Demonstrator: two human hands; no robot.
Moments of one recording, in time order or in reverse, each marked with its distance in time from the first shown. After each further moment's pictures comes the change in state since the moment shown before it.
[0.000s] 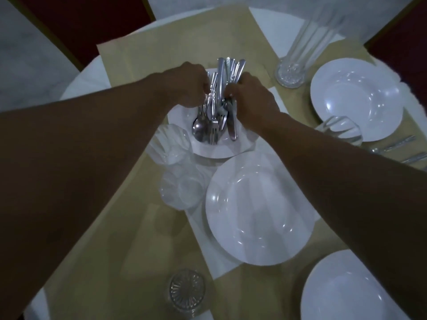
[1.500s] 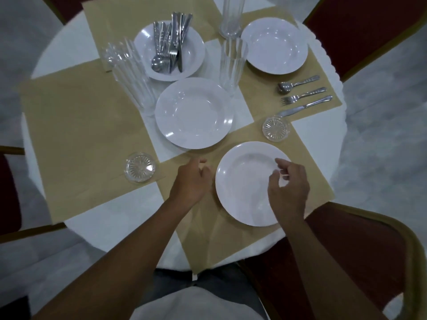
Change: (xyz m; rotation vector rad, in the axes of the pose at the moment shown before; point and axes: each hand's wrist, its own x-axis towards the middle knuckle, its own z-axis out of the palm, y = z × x) left_hand -0.344 0.237 0.212 -0.723 0.076 -0.424; right_hand -0.480 0.070 -0.007 0.612 0.471 0.614
